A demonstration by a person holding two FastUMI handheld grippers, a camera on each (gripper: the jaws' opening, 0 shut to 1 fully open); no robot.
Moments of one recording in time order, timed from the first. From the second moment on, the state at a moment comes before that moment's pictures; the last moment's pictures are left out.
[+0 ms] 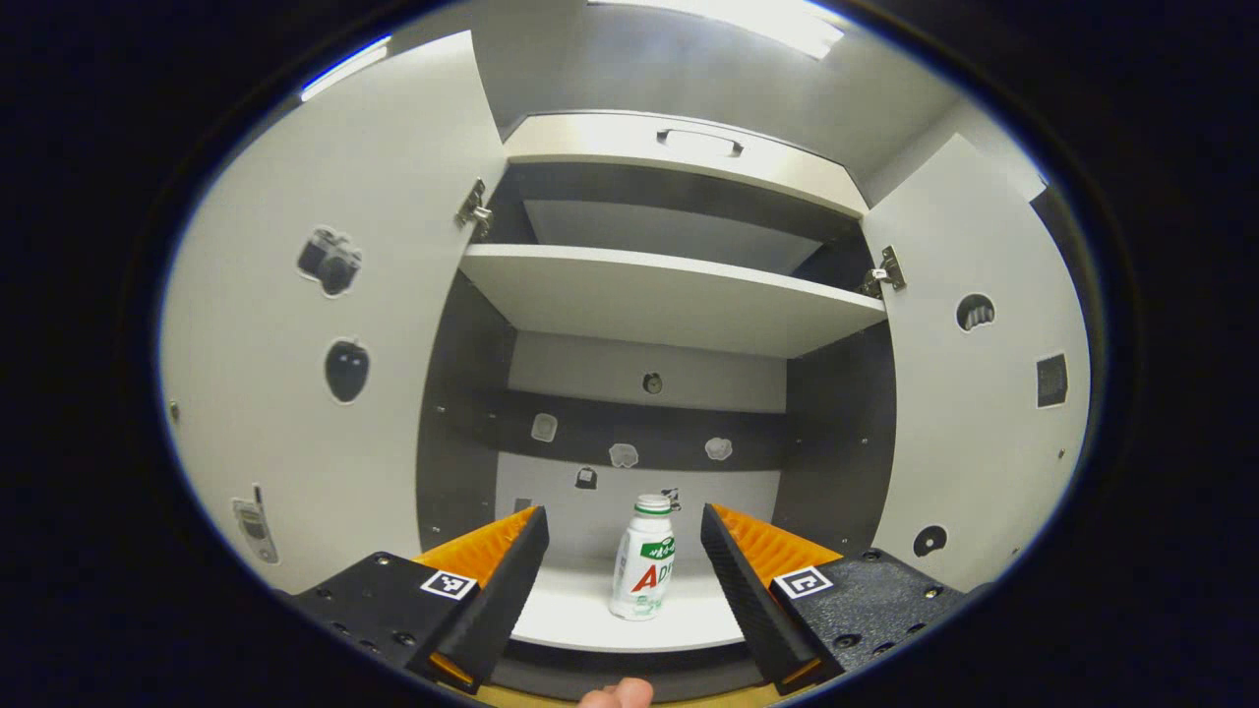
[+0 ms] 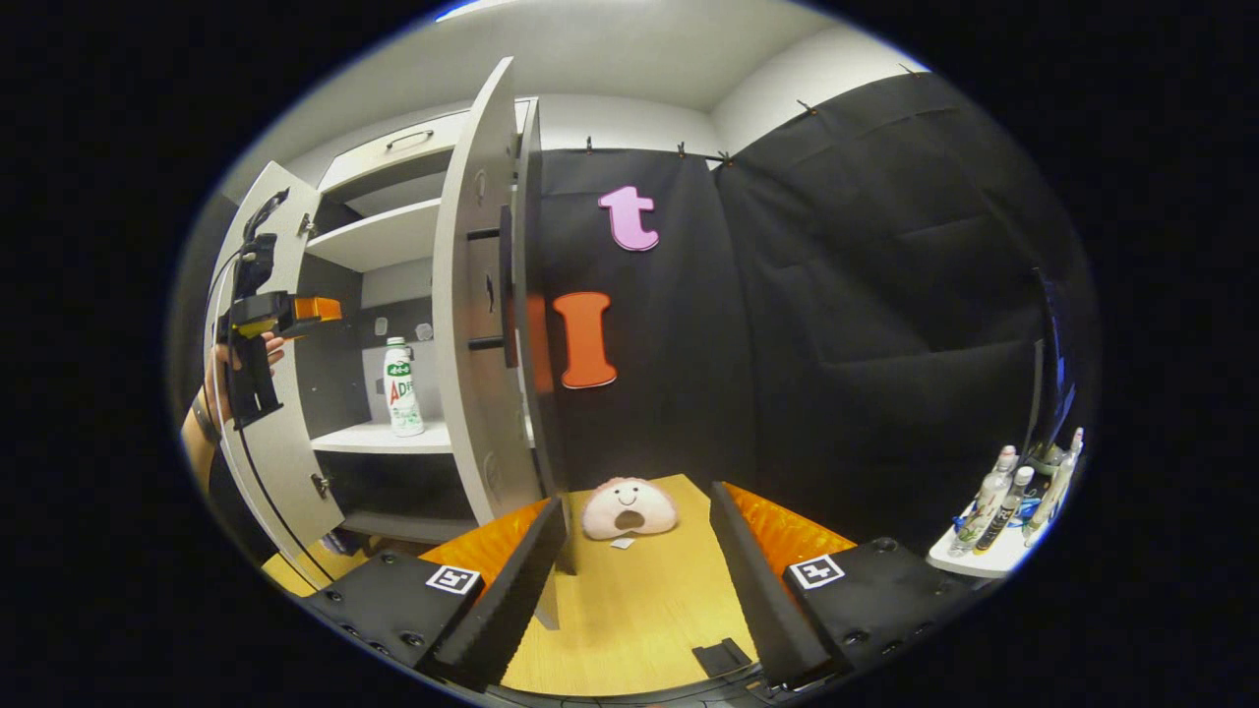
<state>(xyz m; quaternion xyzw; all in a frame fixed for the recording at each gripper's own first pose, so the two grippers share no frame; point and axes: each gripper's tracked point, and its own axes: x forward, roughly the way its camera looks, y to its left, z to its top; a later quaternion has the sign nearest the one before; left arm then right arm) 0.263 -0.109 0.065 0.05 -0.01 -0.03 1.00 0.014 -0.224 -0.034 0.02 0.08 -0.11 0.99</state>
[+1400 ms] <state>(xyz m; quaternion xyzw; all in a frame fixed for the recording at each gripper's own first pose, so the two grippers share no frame) 0.072 -0.096 -0.065 -0.01 0.09 -0.02 1.00 0.119 -0.245 0.109 0.03 0.00 -0.08 1.00</state>
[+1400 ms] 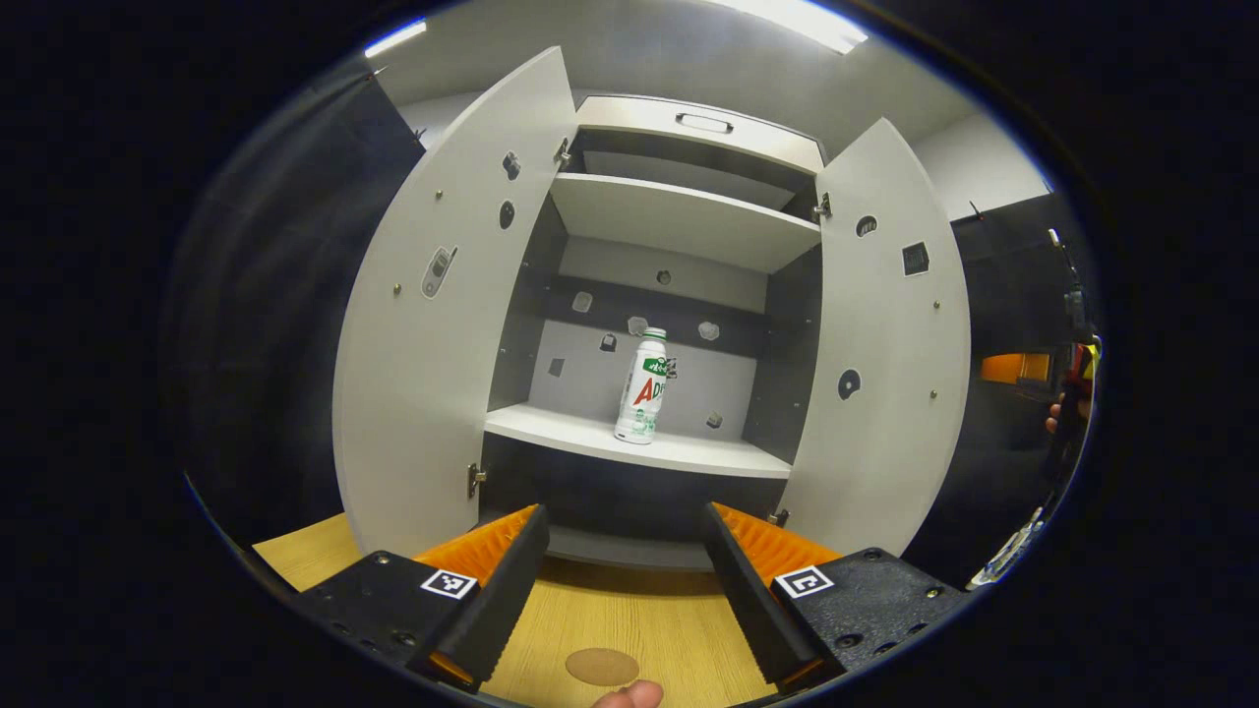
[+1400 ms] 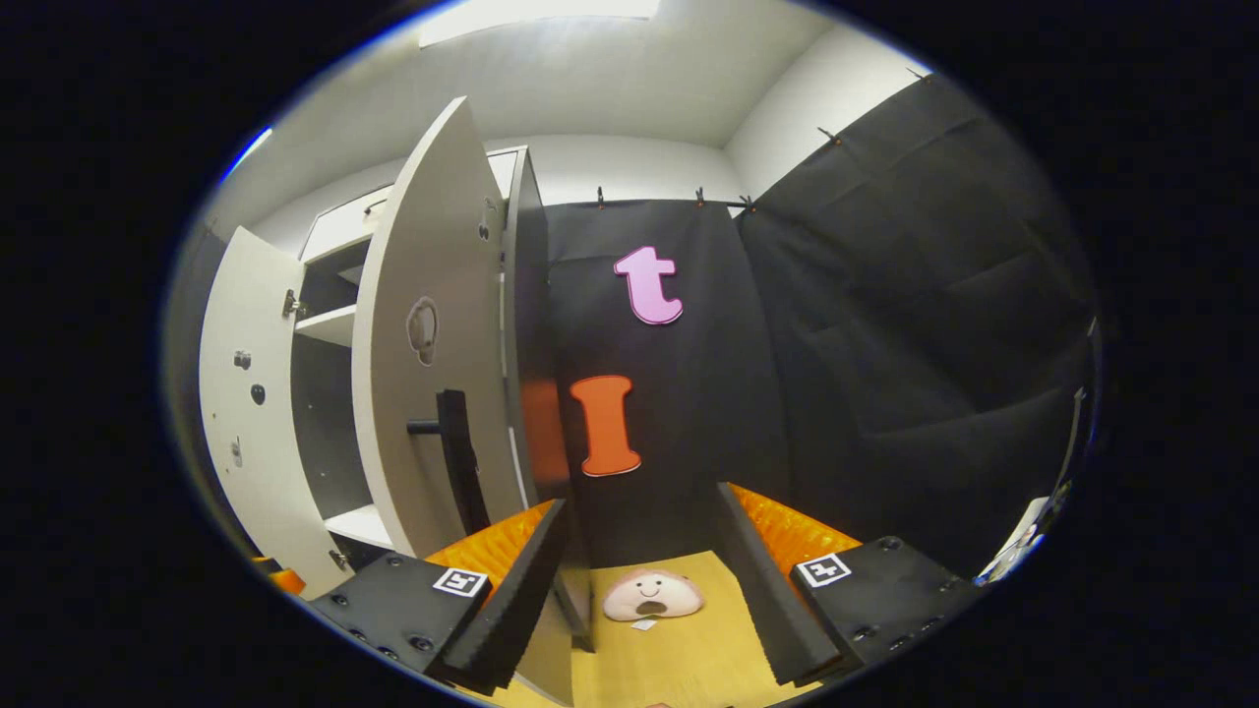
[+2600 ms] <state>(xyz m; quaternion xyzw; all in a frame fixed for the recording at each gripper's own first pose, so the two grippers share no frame) 0.098 -0.024 -0.050 -0.01 0.06 0.01 1.00 0.133 -0.155 0.105 -0.02 0.00 -0.06 1.00</state>
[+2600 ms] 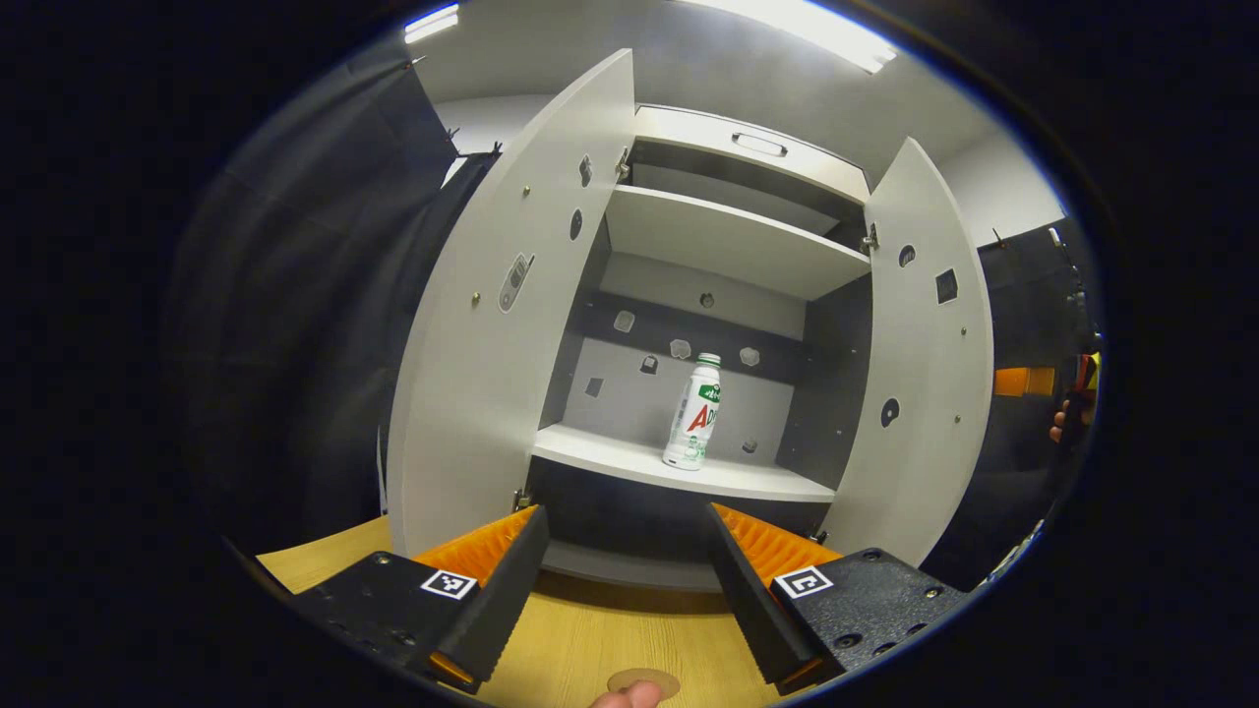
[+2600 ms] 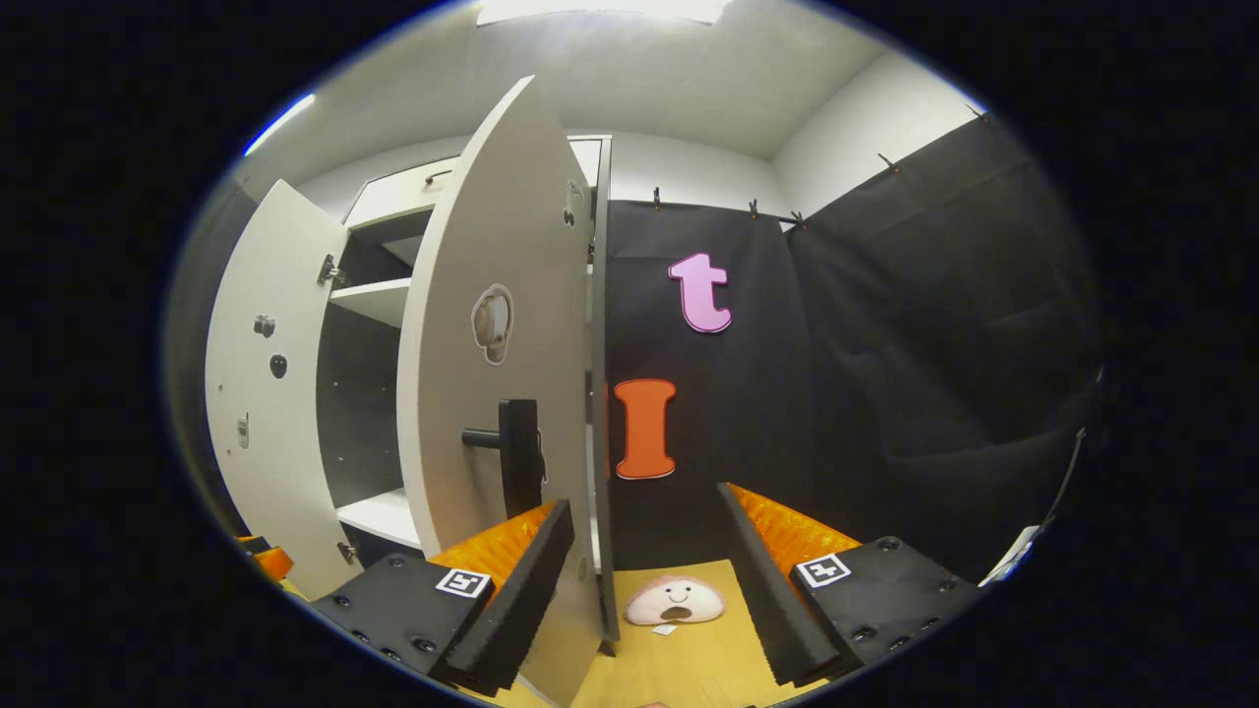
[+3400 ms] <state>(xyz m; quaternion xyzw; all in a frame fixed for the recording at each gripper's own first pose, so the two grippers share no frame) 0.083 0.035 -0.034 0.01 0.05 0.07 1.00 0.169 -0.058 0.089 -0.02 0.01 0.04 1.00</state>
